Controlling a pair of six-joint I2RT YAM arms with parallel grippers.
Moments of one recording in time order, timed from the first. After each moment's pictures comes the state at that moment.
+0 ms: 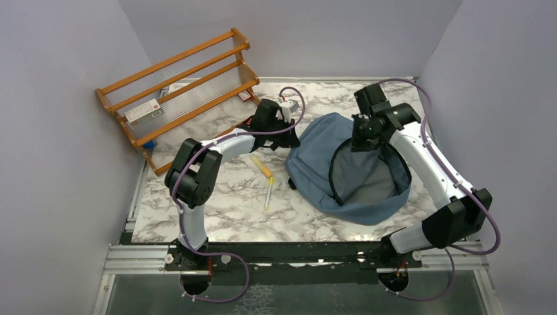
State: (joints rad) left arm -0.53 1.92 1.28 0.01 0.49 -0.27; right arm 0.39 1.45 1.46 -1.16 0.17 0.47
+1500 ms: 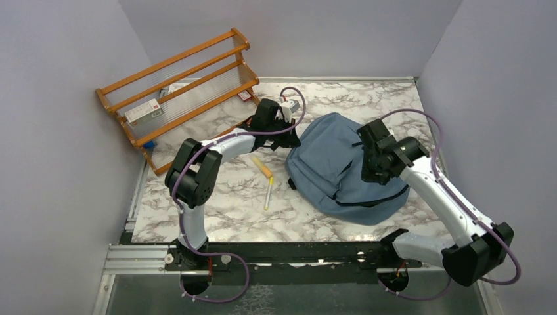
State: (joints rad) left arm -0.53 1.92 1.28 0.01 0.51 -0.25; right arm 0.48 1.22 1.19 -1.21 0.31 0.59
